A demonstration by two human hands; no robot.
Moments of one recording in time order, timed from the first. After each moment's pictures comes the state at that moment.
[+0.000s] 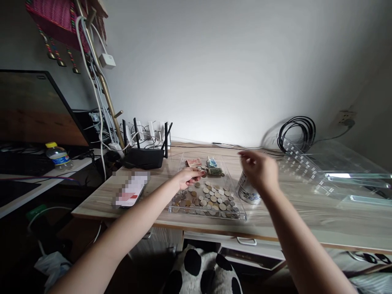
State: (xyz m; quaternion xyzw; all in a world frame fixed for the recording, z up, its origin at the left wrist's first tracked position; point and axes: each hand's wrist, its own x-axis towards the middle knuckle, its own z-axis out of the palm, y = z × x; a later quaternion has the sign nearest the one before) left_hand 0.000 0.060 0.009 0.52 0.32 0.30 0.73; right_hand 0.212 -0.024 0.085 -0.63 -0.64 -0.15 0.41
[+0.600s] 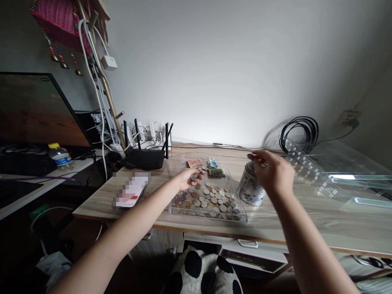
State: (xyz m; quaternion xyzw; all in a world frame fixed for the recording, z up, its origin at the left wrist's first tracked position) left_hand 0.002 0.063 0.009 0.42 0.37 0.32 0.77; right_hand 0.233 -0.030 0.085 -0.65 -0.60 -0.23 0.40
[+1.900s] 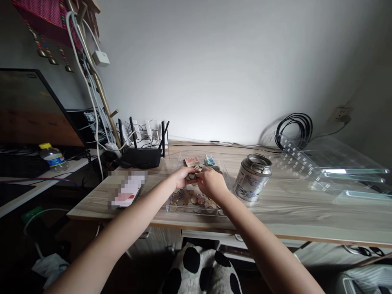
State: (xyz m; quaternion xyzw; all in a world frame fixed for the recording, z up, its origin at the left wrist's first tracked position) left_hand 0.006 0.071 0.000 0.40 0.37 0.34 0.77; right_hand 0.127 -0.008 0.036 -0.57 -0.81 -0.10 0.13
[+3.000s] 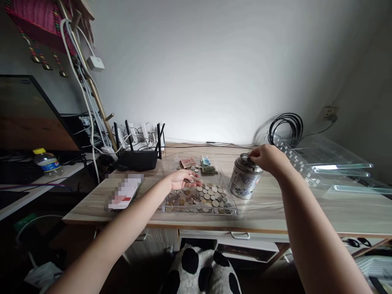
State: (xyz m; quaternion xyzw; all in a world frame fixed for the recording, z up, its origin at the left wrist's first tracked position) left_hand -0.001 0.060 0.006 0.46 0.29 0.21 0.81; right_hand 0.285 -0.010 0.115 -0.73 -0.66 -0.12 0.12
